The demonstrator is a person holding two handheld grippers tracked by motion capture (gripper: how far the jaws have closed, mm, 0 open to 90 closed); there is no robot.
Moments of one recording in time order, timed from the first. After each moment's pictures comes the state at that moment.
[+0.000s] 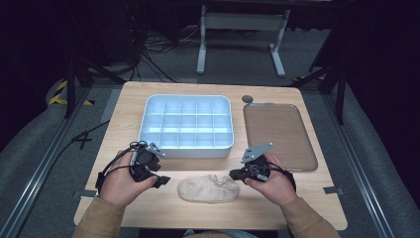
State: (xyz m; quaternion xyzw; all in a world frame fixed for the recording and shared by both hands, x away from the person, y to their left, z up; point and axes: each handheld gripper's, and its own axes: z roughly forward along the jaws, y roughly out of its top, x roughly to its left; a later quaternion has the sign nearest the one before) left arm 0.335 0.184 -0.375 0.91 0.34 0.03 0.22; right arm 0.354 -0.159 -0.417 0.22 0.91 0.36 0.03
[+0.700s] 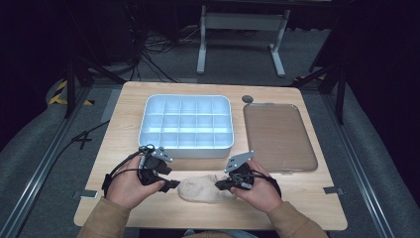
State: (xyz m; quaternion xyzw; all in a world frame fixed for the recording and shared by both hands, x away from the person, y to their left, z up) left arm 0.332 0.168 -0.389 0.91 0.30 0.01 0.27; right arm 0.341 -0.118 -0.437 0.19 0.92 0.35 -0.01
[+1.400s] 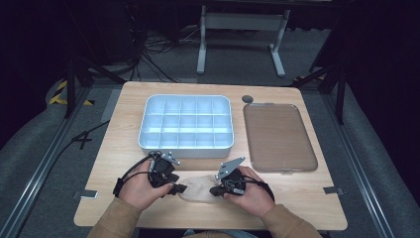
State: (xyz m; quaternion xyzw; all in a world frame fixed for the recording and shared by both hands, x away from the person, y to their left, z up) left arm 0.339 0.152 -0.428 0.90 0.35 -0.05 0.26; right arm 0.334 -0.103 -0.453 0.18 0.92 0.34 -0.02
